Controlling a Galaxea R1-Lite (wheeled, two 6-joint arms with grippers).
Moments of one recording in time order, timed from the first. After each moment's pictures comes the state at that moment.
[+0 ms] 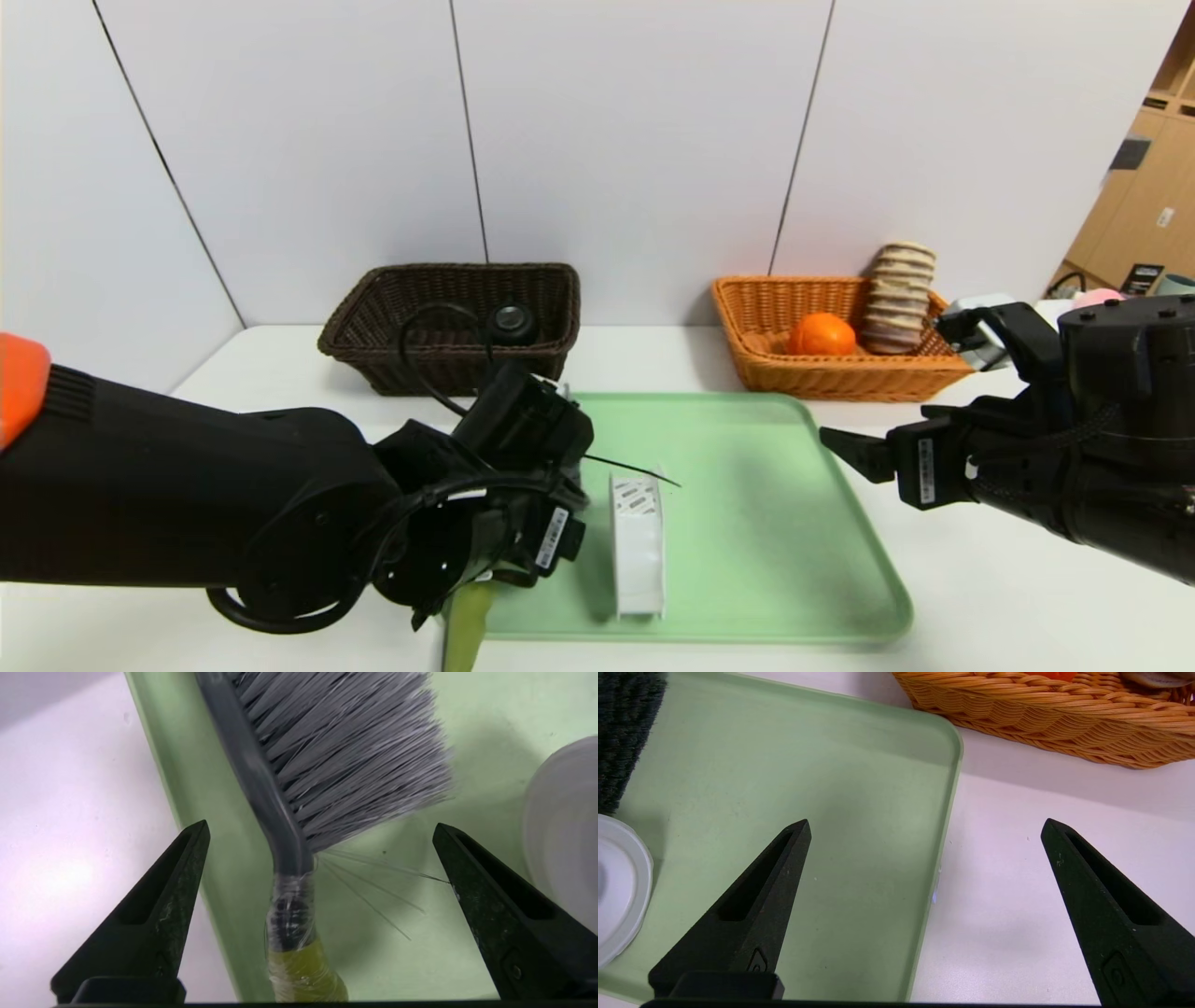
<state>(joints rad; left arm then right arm) -0.82 1.82 -1.01 0.06 0.40 -0.29 0.46 1.42 -0.64 -0.30 -0.21 0.08</state>
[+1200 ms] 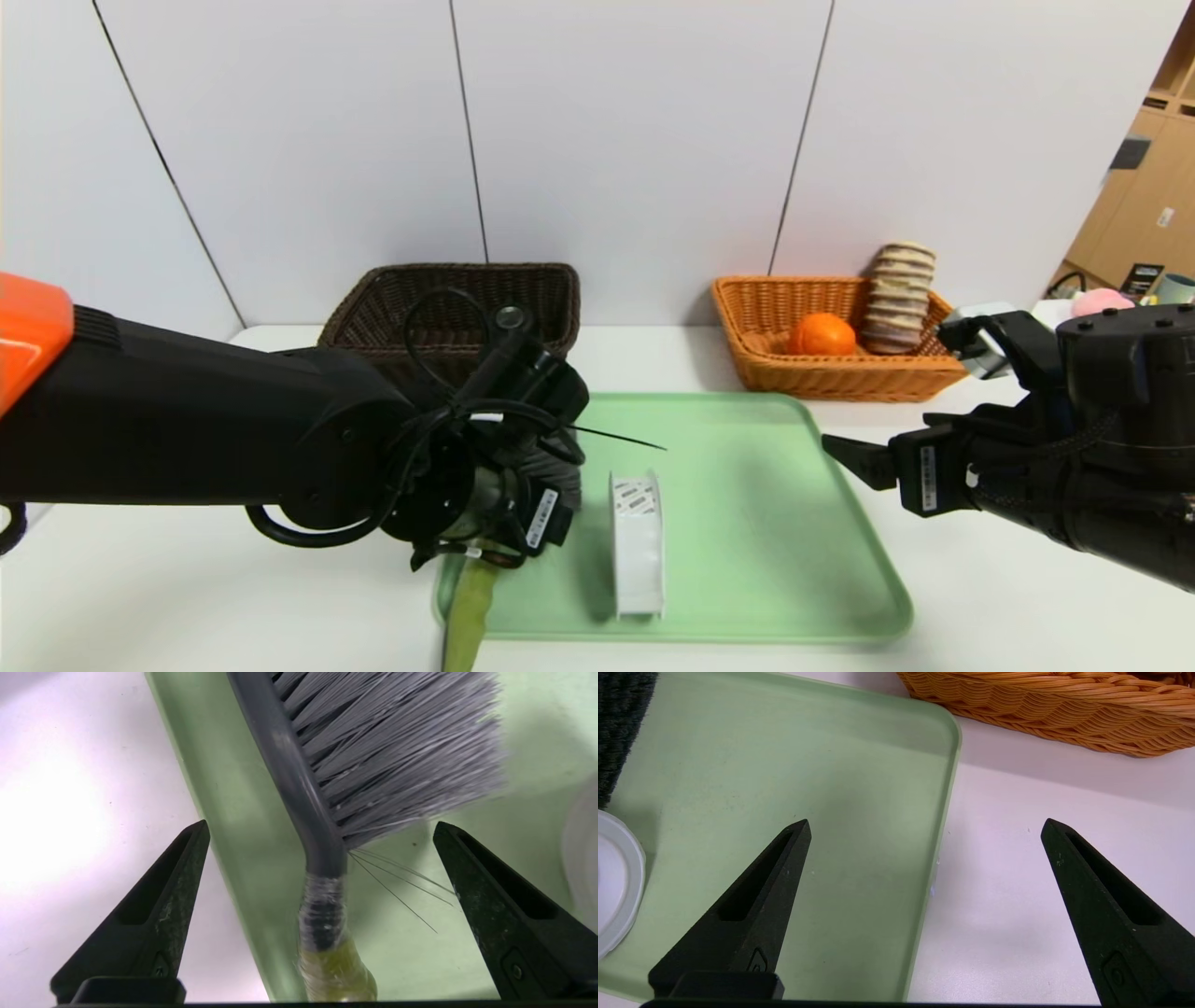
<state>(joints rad) -0.76 1.86 -1.16 0.29 0.33 -0.29 0.45 1.42 -0.62 -0.30 -0.21 0.09</state>
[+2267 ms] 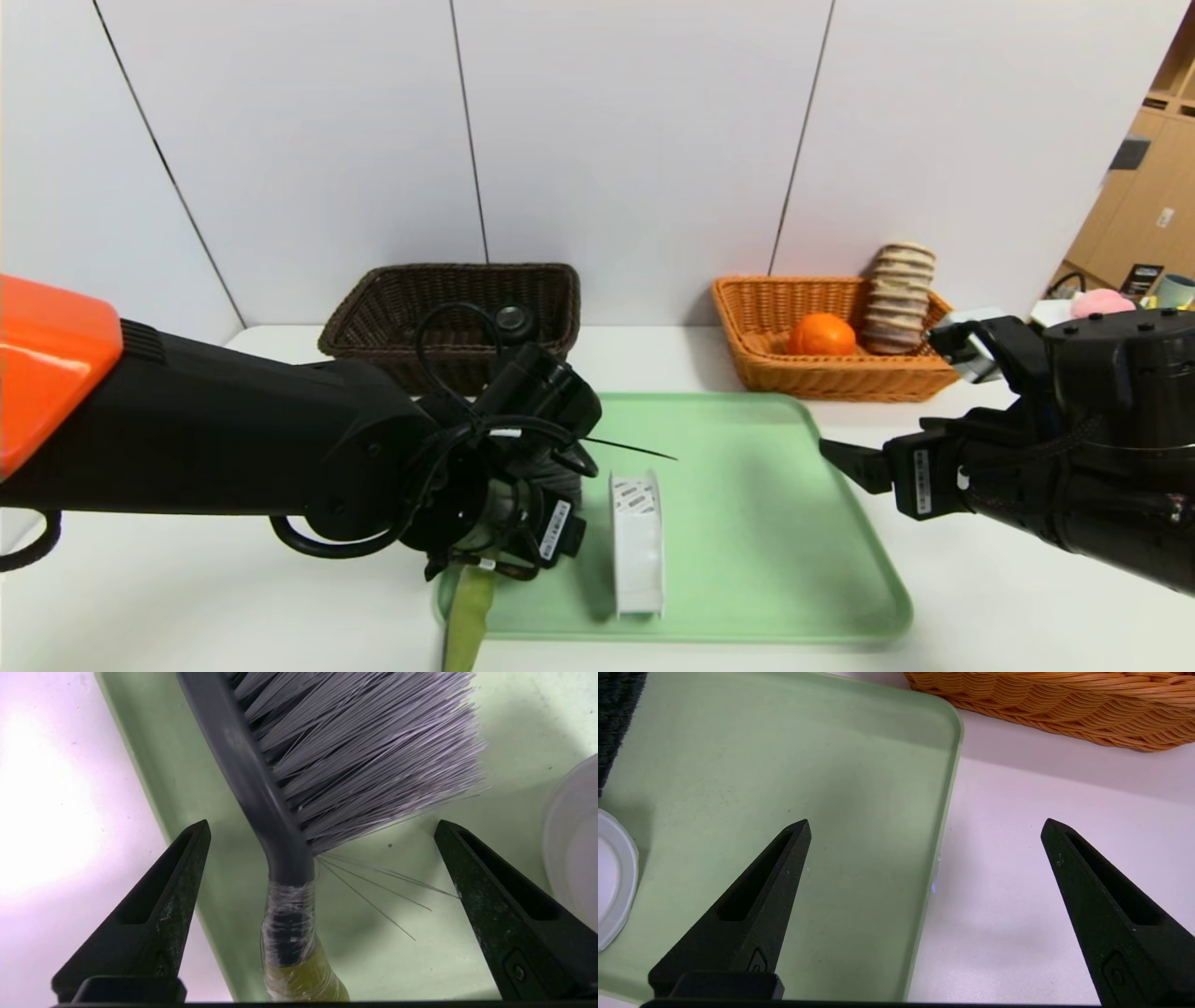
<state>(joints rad) -0.78 1.89 -1.15 0.27 0.30 -0.32 0.45 1.44 -0.62 -0.30 -0.21 0.09</state>
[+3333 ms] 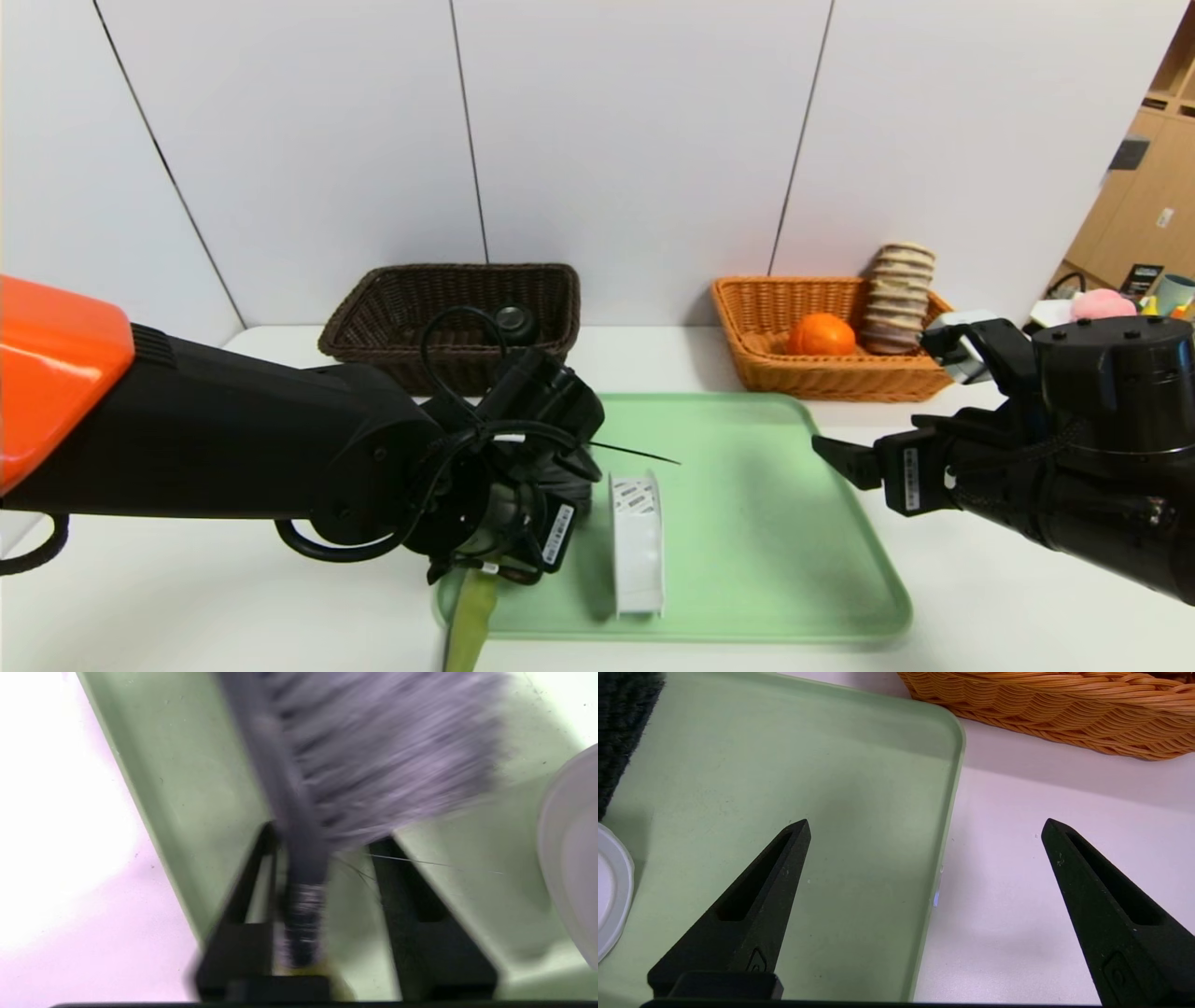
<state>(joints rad) -0.78 1.90 -1.14 0.28 0.29 -0.32 0.45 1.47 -0.59 -0.38 -0.21 0.09</state>
